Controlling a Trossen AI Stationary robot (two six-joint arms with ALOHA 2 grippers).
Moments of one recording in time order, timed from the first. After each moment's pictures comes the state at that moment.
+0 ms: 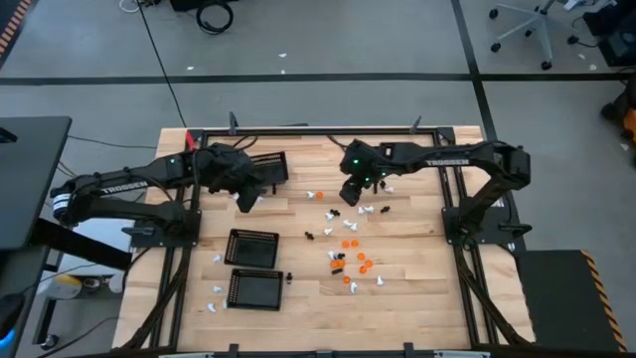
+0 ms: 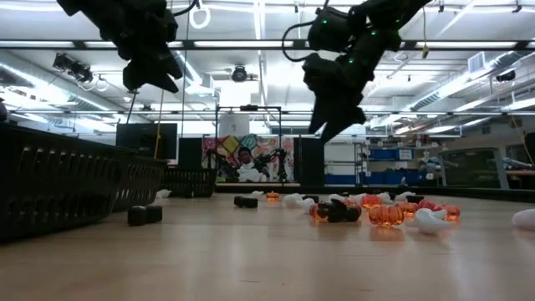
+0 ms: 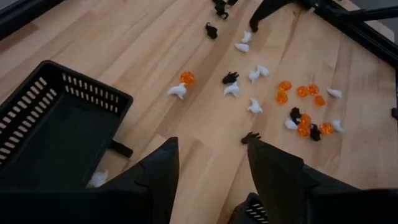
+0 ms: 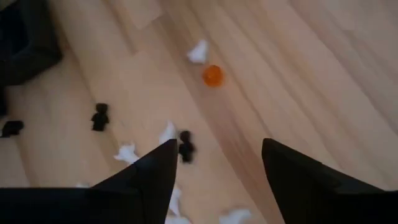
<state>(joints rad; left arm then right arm) 0.28 0.92 0.80 -0.58 0.07 -0.35 -0.27 1.60 1.13 -0.53 -0.09 0.32</state>
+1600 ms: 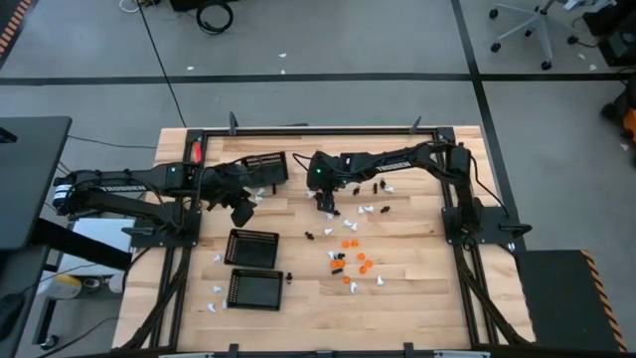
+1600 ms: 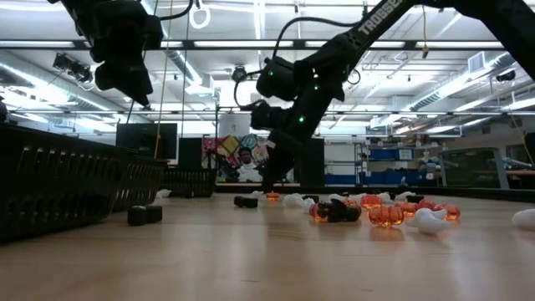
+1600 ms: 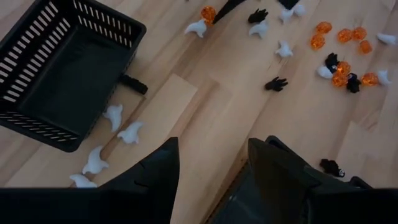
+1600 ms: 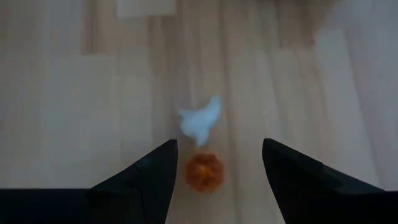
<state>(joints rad) 0.10 0.92 0.80 -0.79 -0.09 -0.49 -0.26 2.05 1.35 -0.30 -0.05 -0.17</state>
